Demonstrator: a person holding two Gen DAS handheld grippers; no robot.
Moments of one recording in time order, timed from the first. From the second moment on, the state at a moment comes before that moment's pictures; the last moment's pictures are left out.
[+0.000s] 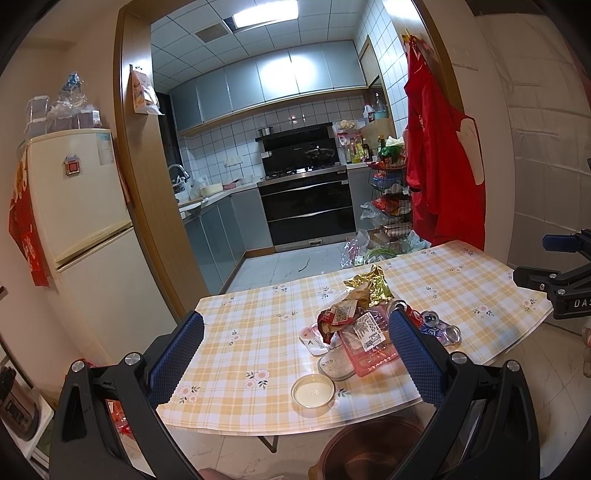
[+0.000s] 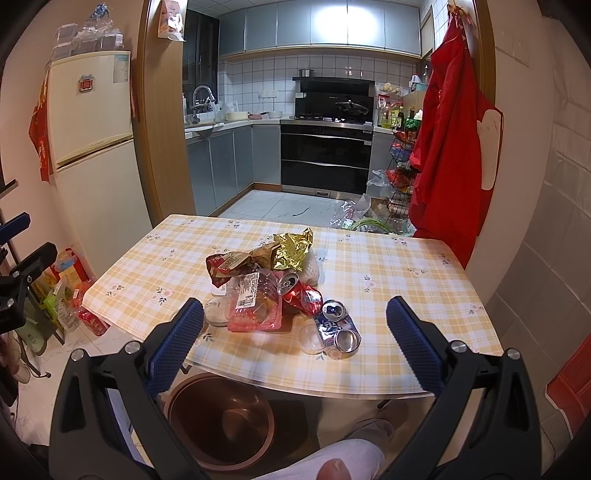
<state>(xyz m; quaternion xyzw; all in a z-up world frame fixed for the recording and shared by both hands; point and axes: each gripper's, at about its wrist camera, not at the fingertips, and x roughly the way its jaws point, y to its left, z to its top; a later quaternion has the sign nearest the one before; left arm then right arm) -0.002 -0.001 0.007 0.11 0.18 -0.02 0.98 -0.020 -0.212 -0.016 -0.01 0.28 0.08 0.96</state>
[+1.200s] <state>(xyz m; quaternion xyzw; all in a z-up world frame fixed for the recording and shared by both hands) -0.003 -0.002 0.006 0.11 0.18 -0.02 0.98 -0.019 -0.219 -0.010 -0.02 0.28 0.08 0.96</state>
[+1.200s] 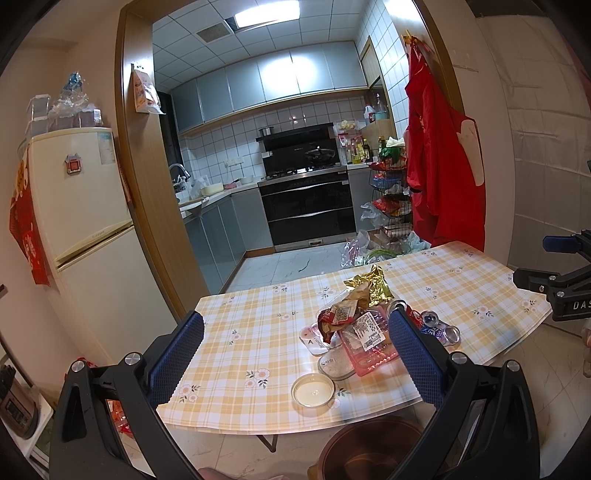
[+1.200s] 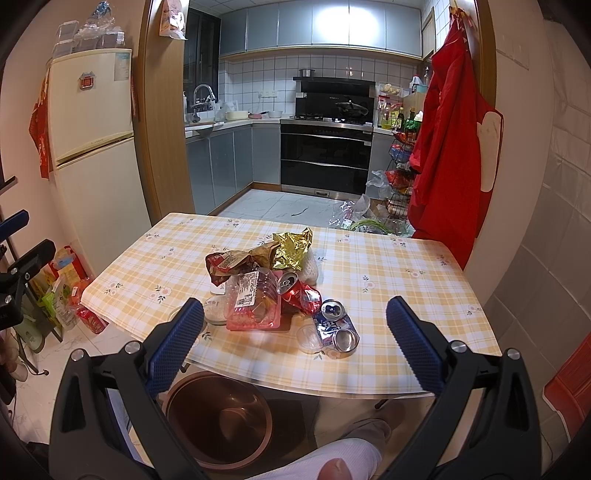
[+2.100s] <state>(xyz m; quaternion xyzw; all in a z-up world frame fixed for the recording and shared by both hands) 0.019 0.022 -0.040 0.09 0.21 -0.05 0.97 0.002 -0.225 -0.076 0.01 0.30 0.07 0.95</state>
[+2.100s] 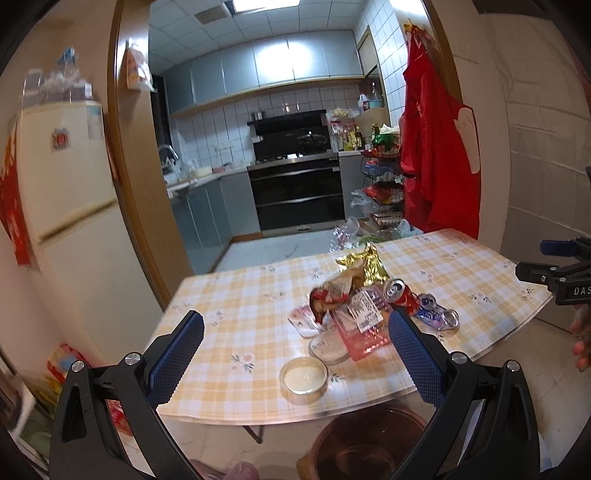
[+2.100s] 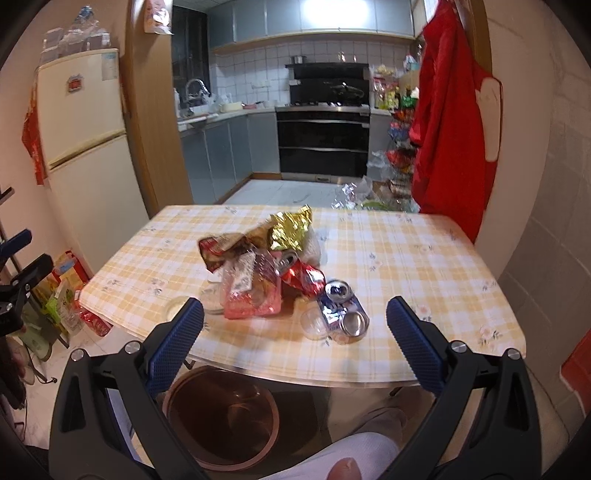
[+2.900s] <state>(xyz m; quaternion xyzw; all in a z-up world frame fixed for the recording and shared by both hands) 0.130 0.063 -0.193 0.04 0.39 -0.03 0.92 0.083 -0.238 -0.219 -0.03 0.44 0.09 0.89</state>
